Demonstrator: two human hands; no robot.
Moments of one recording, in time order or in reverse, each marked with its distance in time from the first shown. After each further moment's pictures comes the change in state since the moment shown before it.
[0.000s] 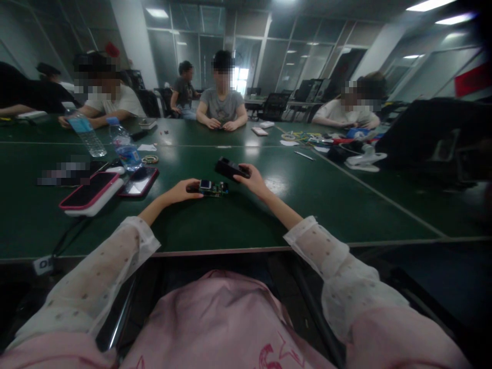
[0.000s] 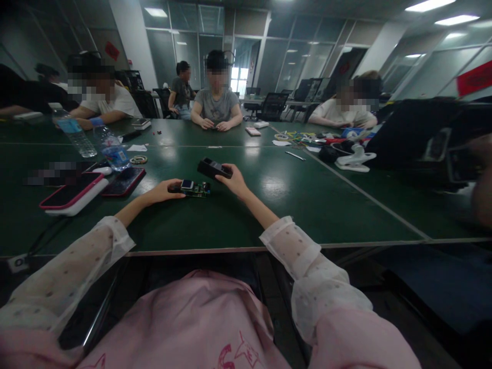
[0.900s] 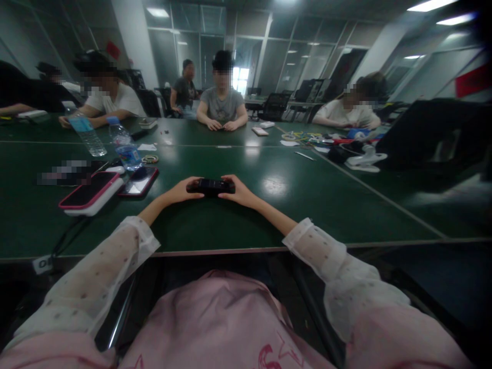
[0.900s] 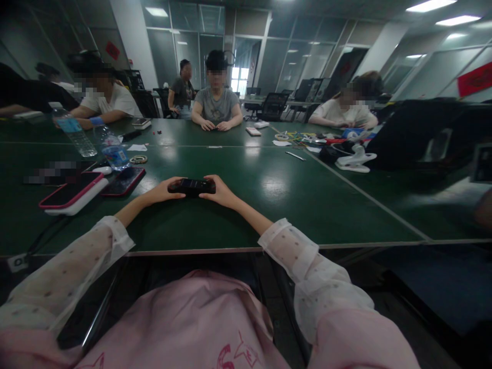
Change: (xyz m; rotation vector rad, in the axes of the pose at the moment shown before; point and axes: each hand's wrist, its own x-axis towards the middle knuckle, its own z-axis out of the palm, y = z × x) left_hand 0.001 -0.004 0.003 -0.007 0.043 -0.009; right_hand -0.028 -0.018 0.029 -0.129 -0.348 -0.181
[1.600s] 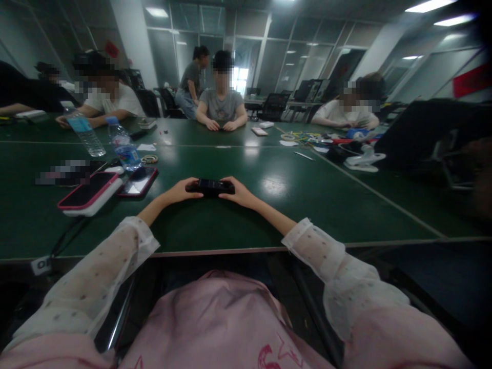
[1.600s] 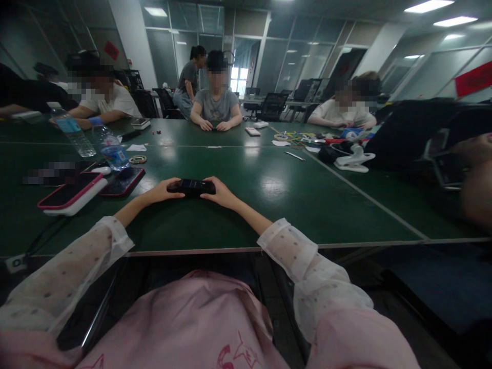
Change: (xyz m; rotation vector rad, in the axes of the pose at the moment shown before) left_hand 0.001 0.002 -0.002 0.055 -0.007 -0.004; right_hand -0.001 -0.007 -0.003 -0.070 -0.023 0.005
